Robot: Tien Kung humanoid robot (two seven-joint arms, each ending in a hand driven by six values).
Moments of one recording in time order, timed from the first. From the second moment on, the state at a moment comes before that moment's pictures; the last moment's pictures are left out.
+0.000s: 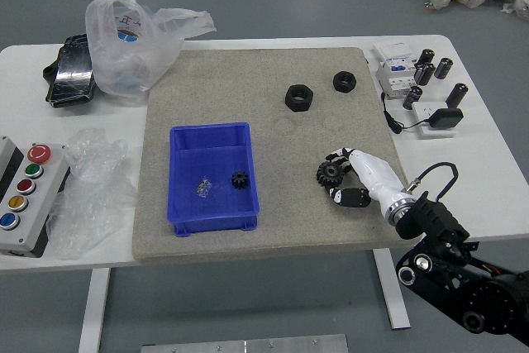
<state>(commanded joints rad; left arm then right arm) -0.11 0.19 -1.05 -0.30 1.15 -0.03 0.44 0.33 -0.36 0.70 1.34 -1.78 -0.33 -0.29</state>
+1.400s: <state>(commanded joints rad) -0.11 0.19 -1.06 -0.31 1.16 -0.04 0.45 0.78 -0.19 0.35 1.38 -1.75 -0.27 -0.33</state>
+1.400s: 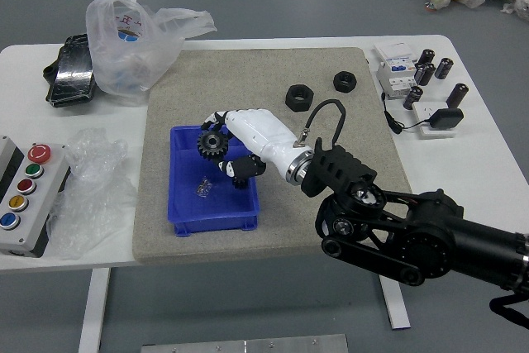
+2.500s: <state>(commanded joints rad) -0.11 0.19 -1.05 -0.31 1.16 -0.04 0.45 0.78 -0.19 0.35 1.36 -1.74 -0.25 -0.34</state>
